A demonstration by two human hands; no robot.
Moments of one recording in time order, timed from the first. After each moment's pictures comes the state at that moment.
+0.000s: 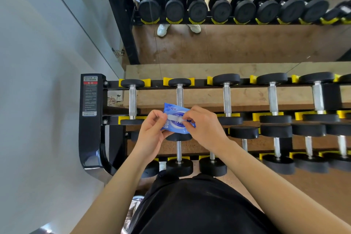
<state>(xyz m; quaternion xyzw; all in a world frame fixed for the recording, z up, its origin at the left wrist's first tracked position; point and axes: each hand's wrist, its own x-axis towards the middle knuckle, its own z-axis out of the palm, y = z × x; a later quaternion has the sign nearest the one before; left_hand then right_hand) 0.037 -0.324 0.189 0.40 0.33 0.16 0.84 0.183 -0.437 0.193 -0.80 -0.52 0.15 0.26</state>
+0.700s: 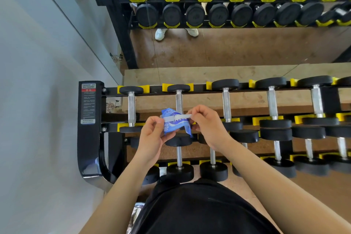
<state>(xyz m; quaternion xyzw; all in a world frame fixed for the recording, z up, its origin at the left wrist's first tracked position) 0.050 -0.314 0.175 0.42 0.42 0.16 0.79 0.199 -0.421 0.206 -0.71 -0.17 0.44 0.53</state>
